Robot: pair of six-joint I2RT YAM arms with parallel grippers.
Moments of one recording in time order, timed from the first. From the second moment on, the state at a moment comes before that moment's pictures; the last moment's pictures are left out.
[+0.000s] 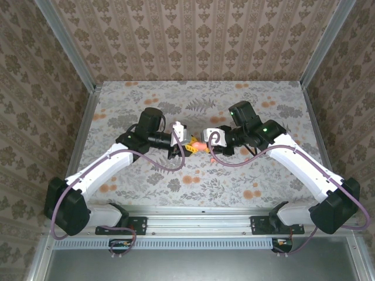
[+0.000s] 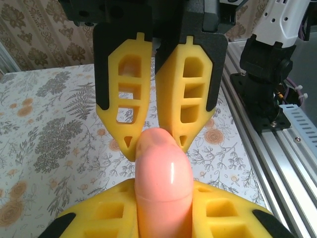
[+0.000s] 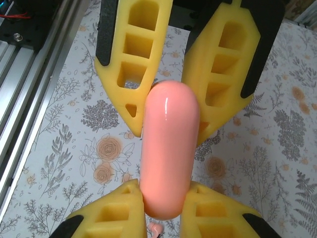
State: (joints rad) left arm -0.64 1.30 0.99 -0.29 0.94 0.62; right arm 0.55 1.31 1.23 -0.77 -0.58 -0.98
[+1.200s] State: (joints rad) left arm -0.62 1.30 0.96 -0.15 0.98 0.53; right arm 0.31 1.25 1.07 -0.25 -0.88 -0.53
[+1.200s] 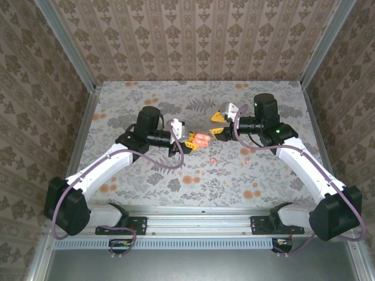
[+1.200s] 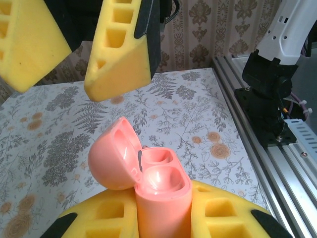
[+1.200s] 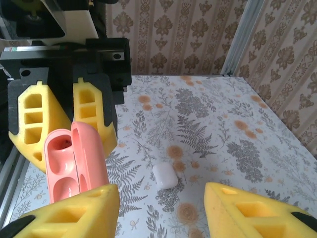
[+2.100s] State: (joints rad) left arm -0.52 1.48 0.40 0.97 0.73 -0.08; right arm 0.30 1.48 1.27 -0.78 -0.46 -0.07
